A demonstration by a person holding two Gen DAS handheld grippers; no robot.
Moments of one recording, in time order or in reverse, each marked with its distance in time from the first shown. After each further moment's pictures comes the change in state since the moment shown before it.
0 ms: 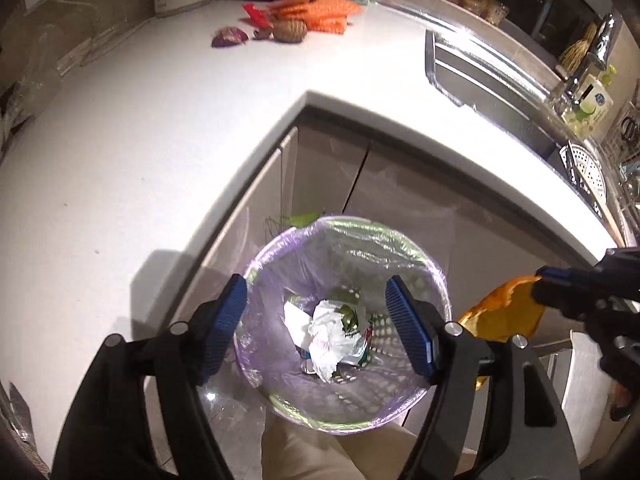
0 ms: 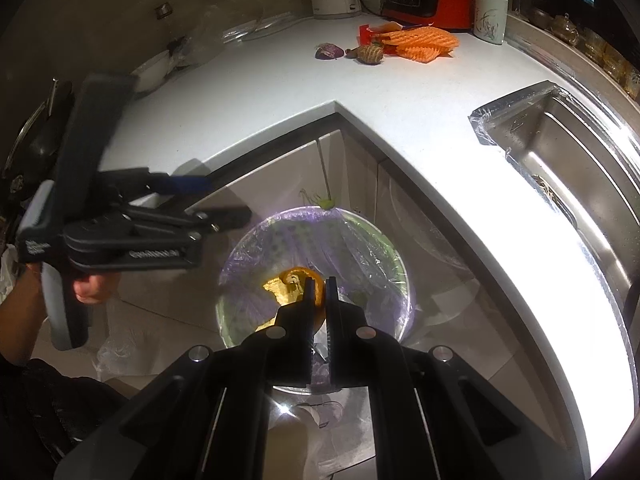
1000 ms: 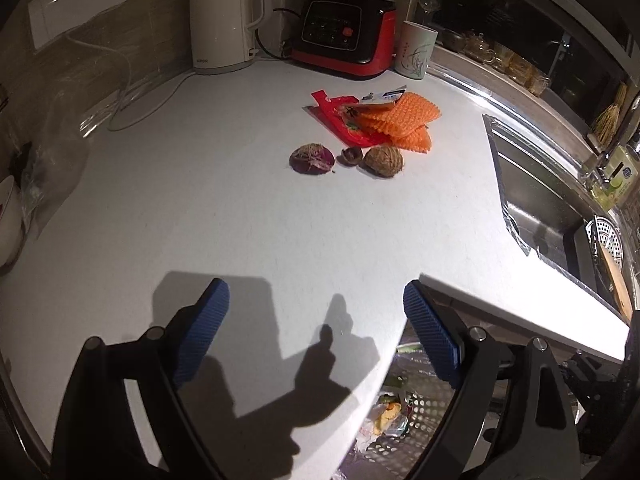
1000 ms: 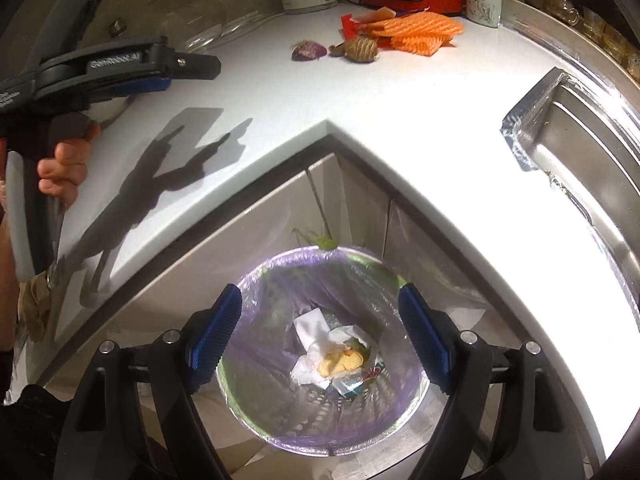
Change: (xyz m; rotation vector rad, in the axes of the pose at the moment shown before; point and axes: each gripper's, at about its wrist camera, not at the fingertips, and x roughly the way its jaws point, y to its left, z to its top) left arm 0.005 0.090 0.142 -0.023 -0.116 0.053; right arm 0.058 -0.005 0.061 0.123 -0.002 -0.039
